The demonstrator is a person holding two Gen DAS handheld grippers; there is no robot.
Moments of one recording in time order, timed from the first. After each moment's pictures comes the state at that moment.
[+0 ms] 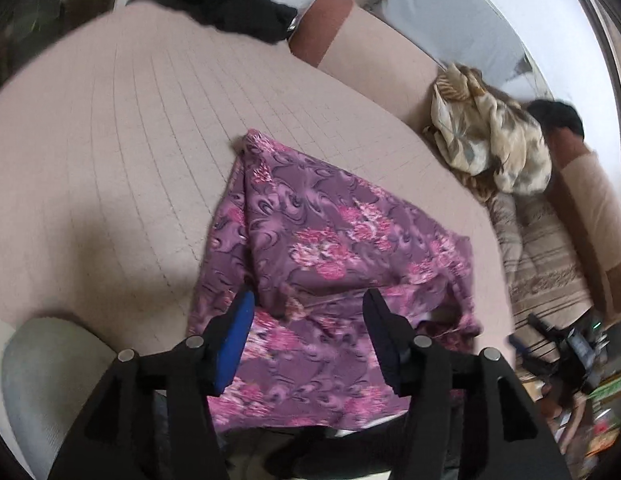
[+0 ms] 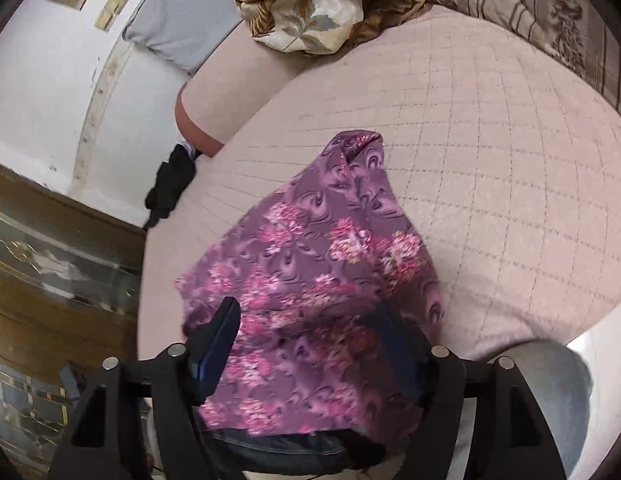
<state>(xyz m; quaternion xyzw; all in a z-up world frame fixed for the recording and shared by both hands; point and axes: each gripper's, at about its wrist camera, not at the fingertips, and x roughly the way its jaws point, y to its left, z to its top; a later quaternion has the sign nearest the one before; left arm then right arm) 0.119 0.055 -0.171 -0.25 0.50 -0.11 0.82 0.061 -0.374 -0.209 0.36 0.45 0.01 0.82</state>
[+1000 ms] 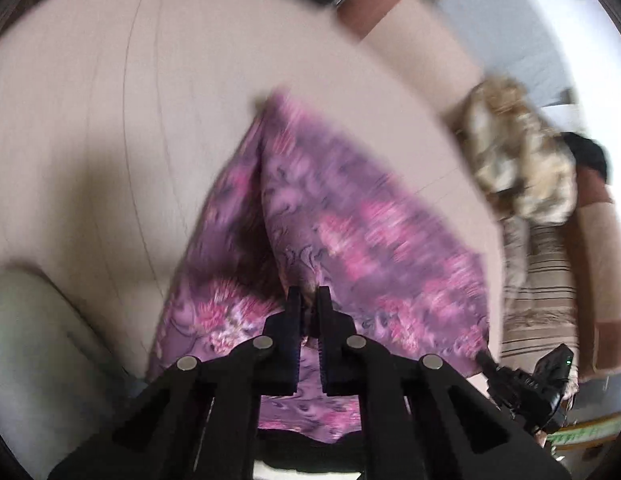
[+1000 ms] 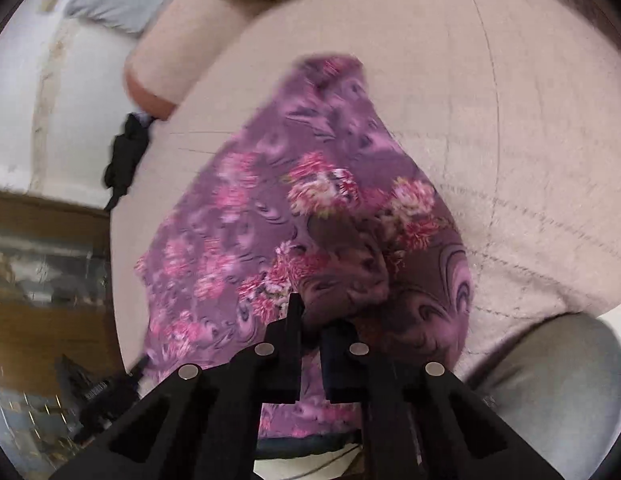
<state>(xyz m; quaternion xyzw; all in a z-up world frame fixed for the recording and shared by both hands) 0.135 0.066 -0.189 -0.31 0.54 -0.08 0.78 0.098 -0.355 -0.255 0.35 0.53 -0.01 0.77</state>
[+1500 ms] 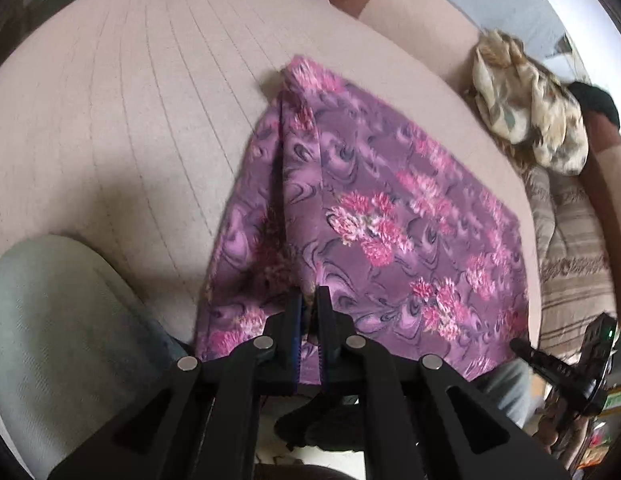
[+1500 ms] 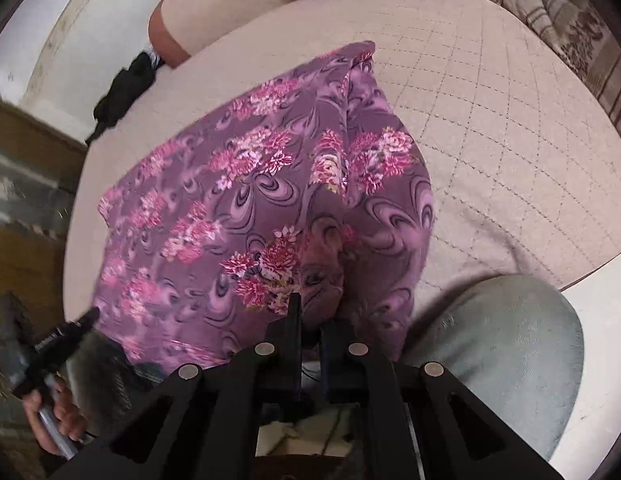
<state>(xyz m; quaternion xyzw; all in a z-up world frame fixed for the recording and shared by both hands) 0.096 0.057 -0.224 -0.22 0.59 -0.07 0.77 0.050 -0.316 -0.251 0.21 0.57 -0.03 0.79</state>
